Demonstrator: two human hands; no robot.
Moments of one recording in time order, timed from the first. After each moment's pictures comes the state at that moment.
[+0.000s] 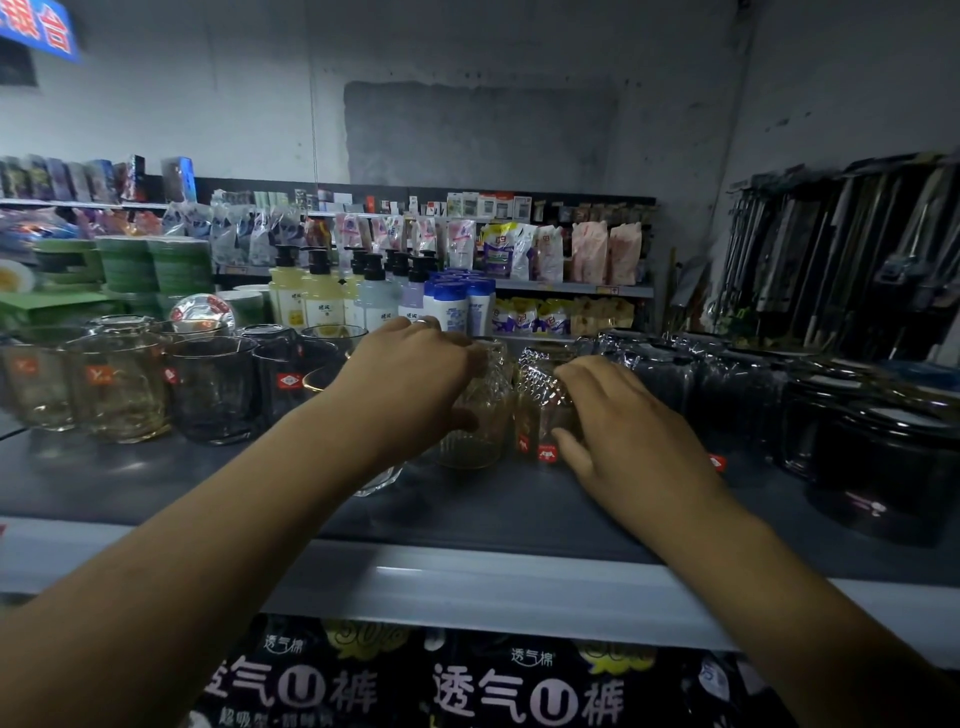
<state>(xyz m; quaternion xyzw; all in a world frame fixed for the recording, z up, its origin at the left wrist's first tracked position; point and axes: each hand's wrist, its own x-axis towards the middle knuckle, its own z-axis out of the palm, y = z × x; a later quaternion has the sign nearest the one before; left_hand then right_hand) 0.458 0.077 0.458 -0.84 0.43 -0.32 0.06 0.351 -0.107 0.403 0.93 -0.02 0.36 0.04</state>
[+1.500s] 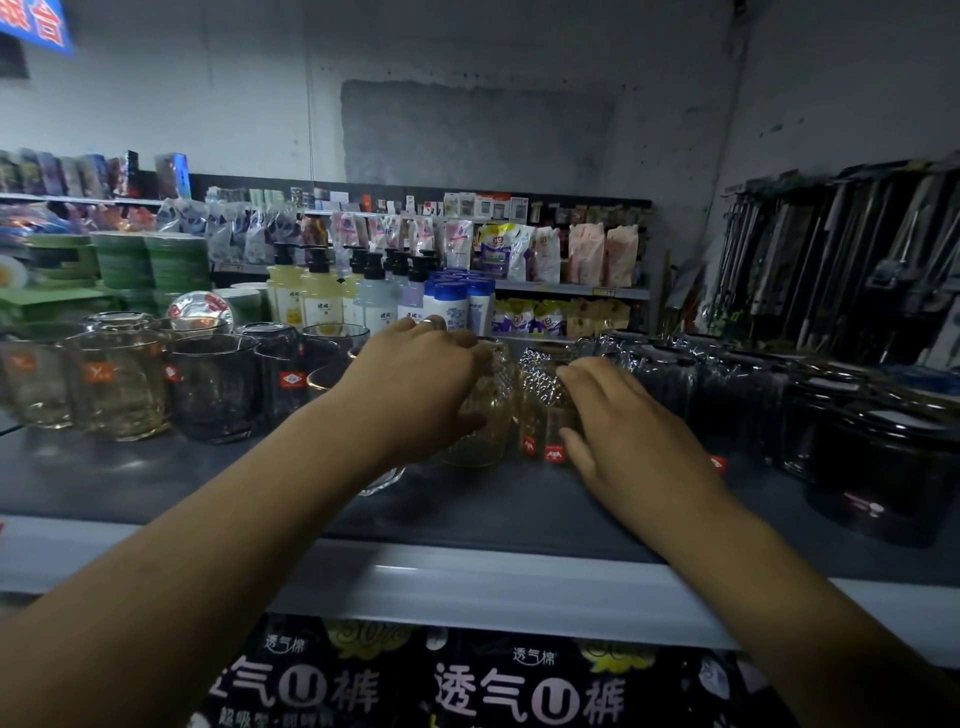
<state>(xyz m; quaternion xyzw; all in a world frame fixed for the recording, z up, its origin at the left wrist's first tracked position) 0.461 0.077 0.456 -0.83 0.45 -0.33 0.05 0.351 -0.105 0.403 0.94 -0.03 0.35 0.06</state>
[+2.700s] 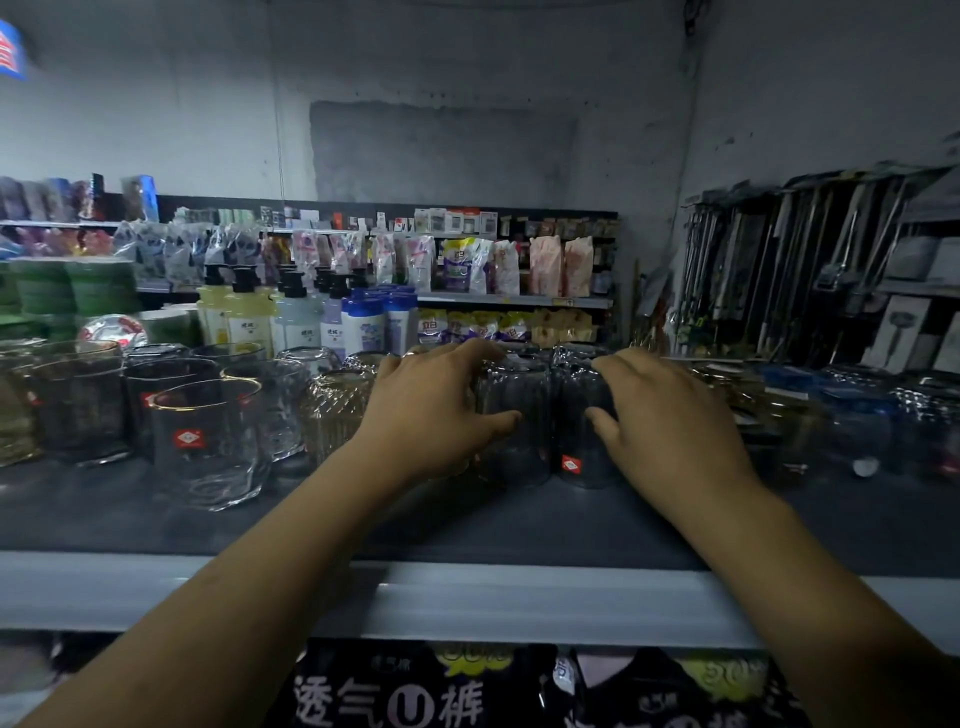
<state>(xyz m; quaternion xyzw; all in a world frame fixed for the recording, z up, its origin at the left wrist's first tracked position) 0.408 -0.042 0.438 -0.86 0.39 -0.24 -0.21 0.272 -0.206 0.438 0.92 -0.17 0.34 0.09</state>
